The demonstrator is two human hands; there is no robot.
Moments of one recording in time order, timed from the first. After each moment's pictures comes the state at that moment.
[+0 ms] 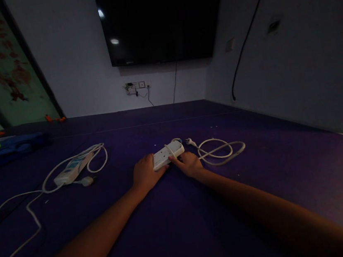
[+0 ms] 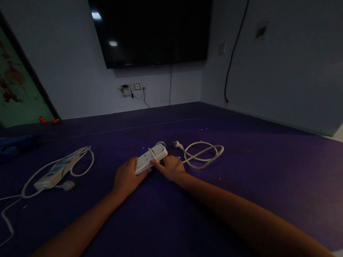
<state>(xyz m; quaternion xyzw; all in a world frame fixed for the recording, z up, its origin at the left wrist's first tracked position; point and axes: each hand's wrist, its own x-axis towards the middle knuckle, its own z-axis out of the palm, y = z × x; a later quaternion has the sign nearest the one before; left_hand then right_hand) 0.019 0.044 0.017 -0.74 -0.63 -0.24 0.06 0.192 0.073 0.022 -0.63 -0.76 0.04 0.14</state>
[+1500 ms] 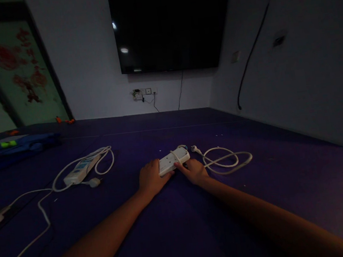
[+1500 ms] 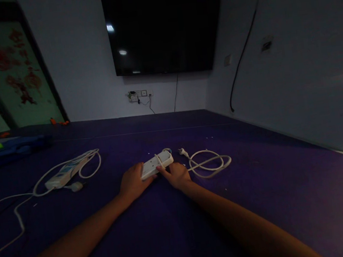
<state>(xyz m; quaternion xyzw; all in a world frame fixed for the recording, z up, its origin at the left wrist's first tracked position) 0.020 0.044 0.016 -0.74 -0.62 -0.25 0.07 0.195 0.079 0.014 -0.61 -0.78 0.03 0.16</state>
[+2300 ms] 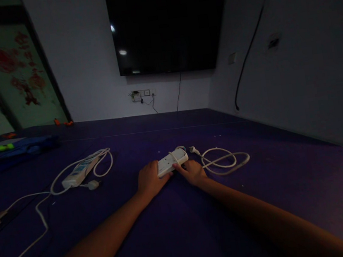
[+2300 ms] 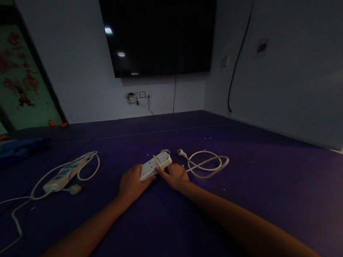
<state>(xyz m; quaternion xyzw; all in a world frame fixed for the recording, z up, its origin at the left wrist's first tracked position) 0.019 0.046 0.014 -0.74 -0.62 -0.25 0.06 0.195 0.078 0.015 -0.61 -0.77 0.02 0.16</state>
